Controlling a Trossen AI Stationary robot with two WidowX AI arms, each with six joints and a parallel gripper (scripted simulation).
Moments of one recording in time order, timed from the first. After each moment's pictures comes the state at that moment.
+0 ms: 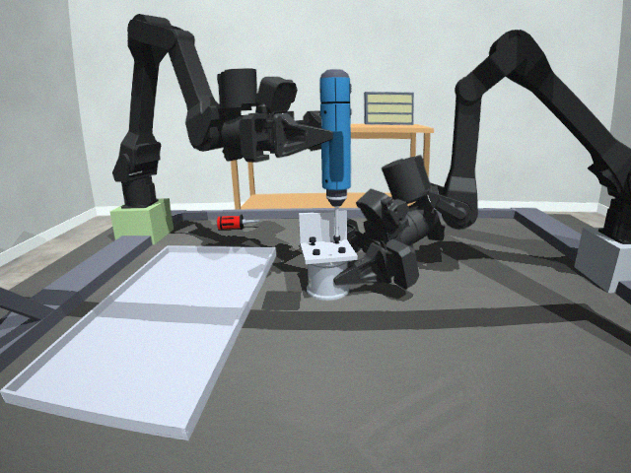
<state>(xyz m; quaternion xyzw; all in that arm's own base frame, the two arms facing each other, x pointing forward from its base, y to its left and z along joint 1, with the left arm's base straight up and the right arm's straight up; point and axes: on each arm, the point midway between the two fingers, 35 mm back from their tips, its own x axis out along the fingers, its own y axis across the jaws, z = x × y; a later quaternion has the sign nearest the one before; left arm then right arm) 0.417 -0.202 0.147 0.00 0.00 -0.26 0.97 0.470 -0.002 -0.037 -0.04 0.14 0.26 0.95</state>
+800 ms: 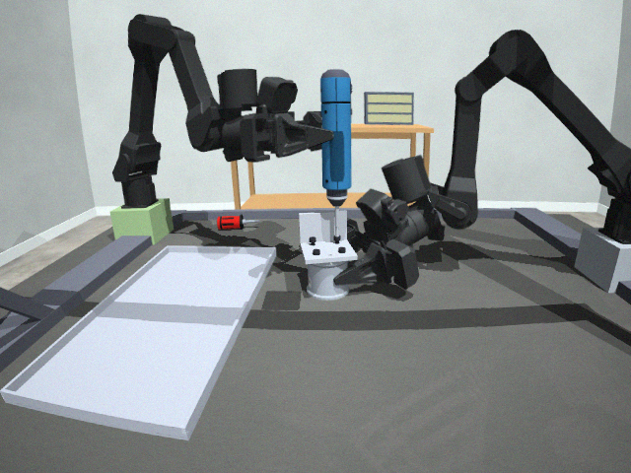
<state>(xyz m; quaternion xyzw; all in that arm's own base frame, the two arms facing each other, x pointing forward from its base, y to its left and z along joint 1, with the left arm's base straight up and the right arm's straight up) 0.417 -0.201 0.147 0.00 0.00 -0.25 0.97 0.470 -0.002 -0.037 -0.04 0.14 0.26 0.95</state>
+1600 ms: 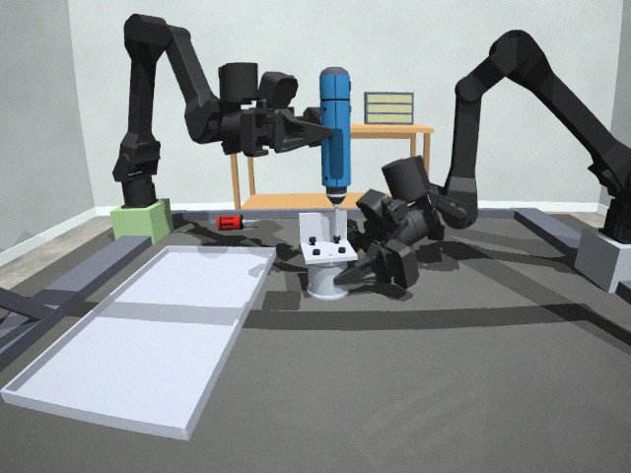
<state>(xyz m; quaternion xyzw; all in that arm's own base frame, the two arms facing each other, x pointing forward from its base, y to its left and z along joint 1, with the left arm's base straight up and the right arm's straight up) 0.416 -0.200 0.152 0.00 0.02 -0.25 0.97 0.470 -0.002 -0.037 -0.04 0.14 0.26 0.95</state>
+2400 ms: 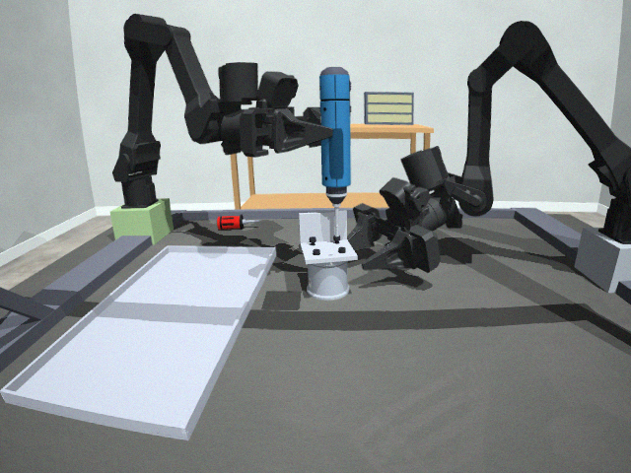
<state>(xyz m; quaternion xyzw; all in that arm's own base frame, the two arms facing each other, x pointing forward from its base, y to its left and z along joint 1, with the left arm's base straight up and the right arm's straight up) 0.416 -0.200 0.152 0.00 0.02 -0.25 0.97 0.433 -0.031 -0.026 -0.04 0.14 0.25 0.96</state>
